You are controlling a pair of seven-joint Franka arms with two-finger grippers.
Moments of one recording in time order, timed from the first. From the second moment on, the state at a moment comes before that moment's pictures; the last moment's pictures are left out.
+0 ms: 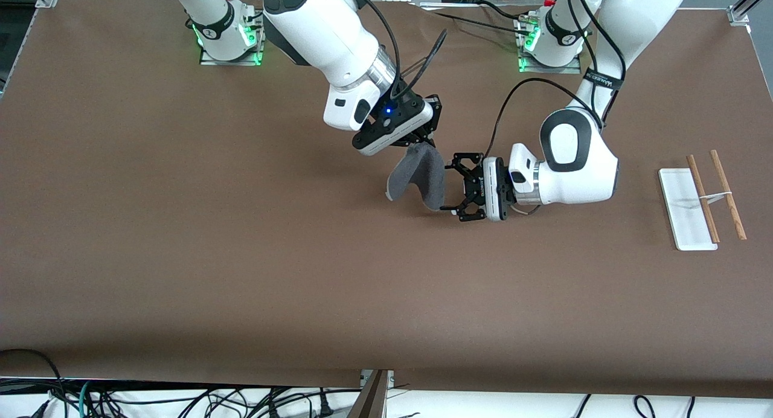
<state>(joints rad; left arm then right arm) -0.14 0.45 -0.21 -1.86 -1.19 2.12 1.64 0.45 0.49 0.43 -1.30 0.10 2.27 0.44</state>
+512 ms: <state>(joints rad) -0.15 0.46 -0.21 -1.86 -1.19 2.16 1.69 0.45 0.49 0.42 -1.30 0.10 2.27 0.44</state>
